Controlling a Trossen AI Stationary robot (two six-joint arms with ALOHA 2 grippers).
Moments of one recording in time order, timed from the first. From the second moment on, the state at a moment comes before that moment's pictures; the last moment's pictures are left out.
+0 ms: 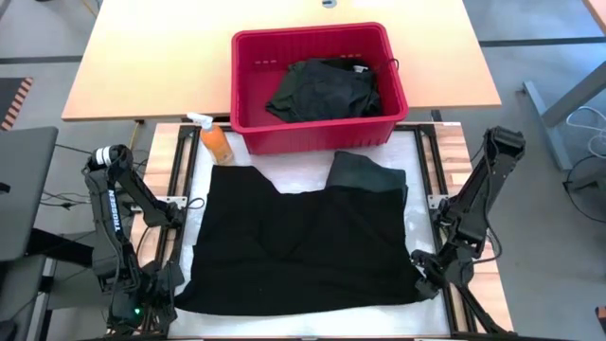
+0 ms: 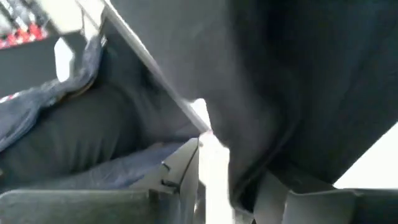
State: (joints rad) left arm -1.30 1.28 1.02 -0.88 -0.11 -1.92; right arm 1.13 0.97 0.44 -0.19 0.01 1.99
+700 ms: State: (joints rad) left arm -1.29 1.28 1.02 -0.87 0.01 -1.98; right arm 1.10 0.96 0.50 -0.48 -0.10 1.93
